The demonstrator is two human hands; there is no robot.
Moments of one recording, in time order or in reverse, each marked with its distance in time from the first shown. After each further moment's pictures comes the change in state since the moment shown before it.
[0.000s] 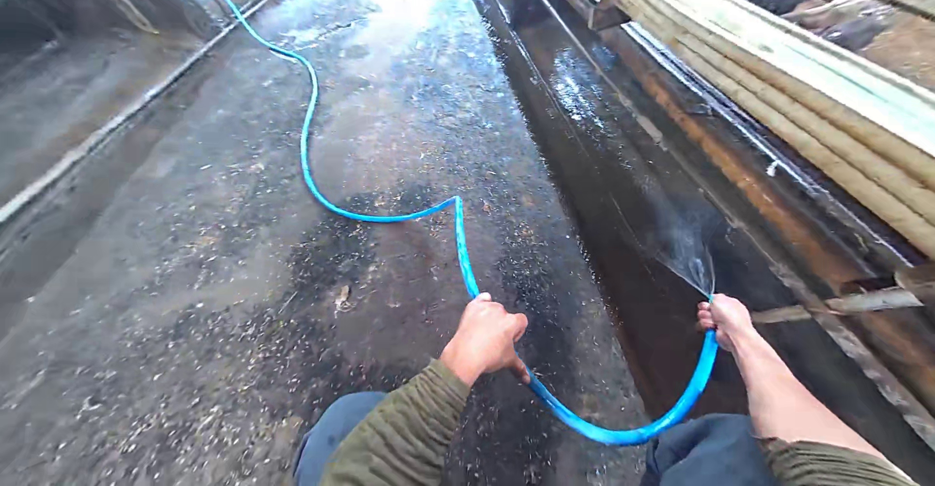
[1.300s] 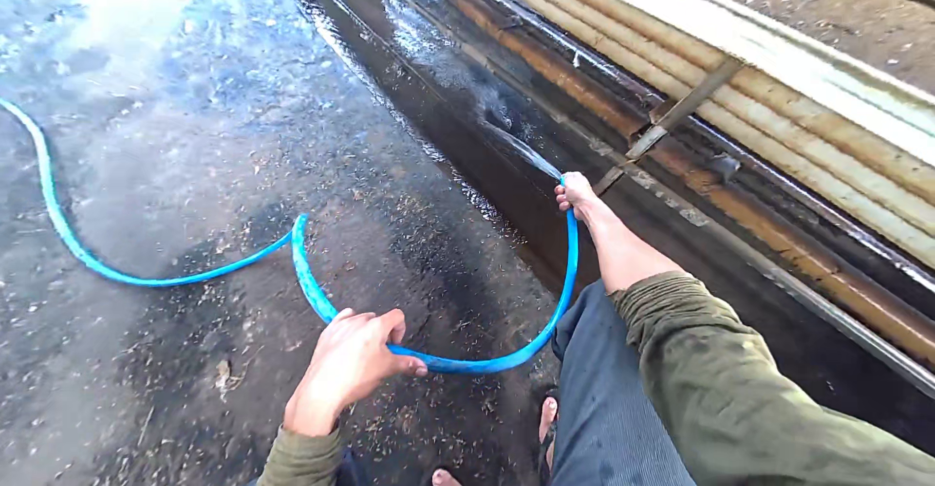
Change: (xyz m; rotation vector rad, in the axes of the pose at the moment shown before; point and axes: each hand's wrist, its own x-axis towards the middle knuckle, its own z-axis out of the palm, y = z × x) left_hand -0.006 0.025 -0.002 0.174 -0.107 -0.071; right_hand 0.001 -0.021 -0.017 0.119 -0.115 -0.087
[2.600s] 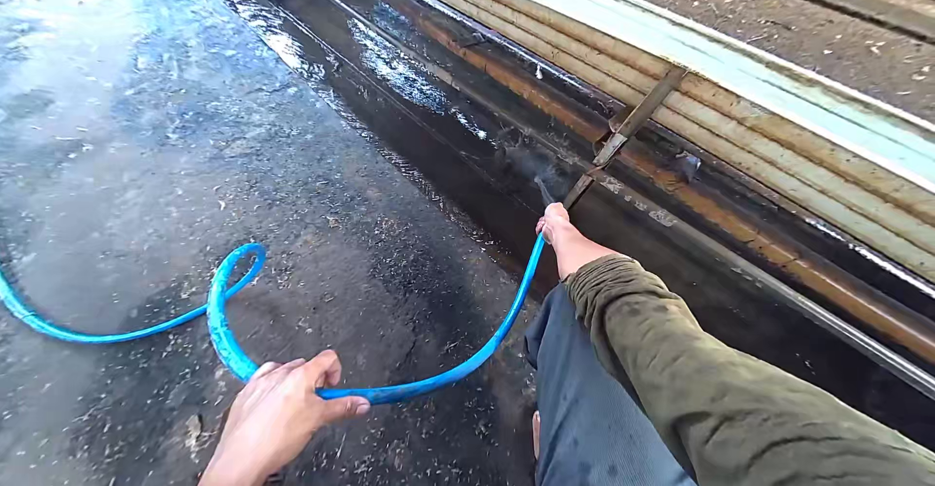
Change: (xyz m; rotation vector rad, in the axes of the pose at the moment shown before) left_hand -0.009 -0.043 0.003 -0.008 0.087 -0.100; right_hand 0.005 0.031 0.005 0.231 0.379 0.305
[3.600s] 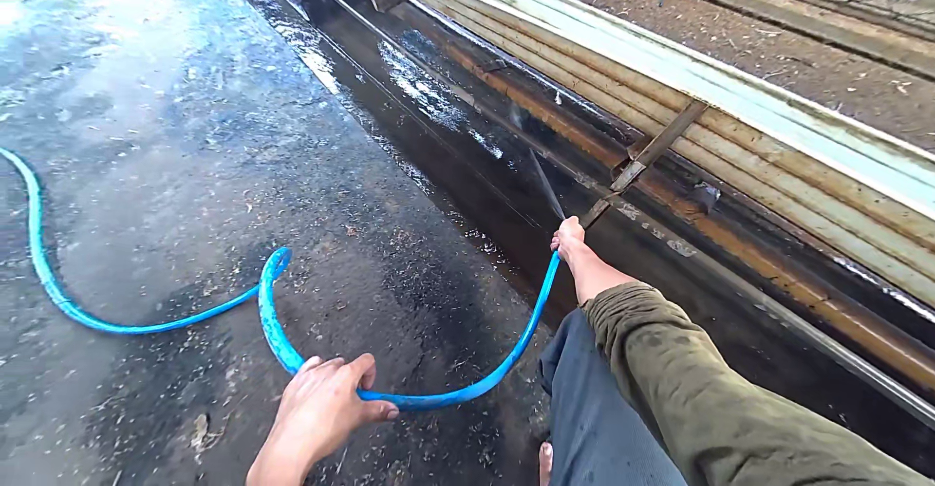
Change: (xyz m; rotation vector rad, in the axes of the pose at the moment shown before) left_hand 0.013 0.026 0.000 0.085 -0.117 -0.008; right_hand 0.012 -0.007 0.004 0.028 -0.030 -0.047
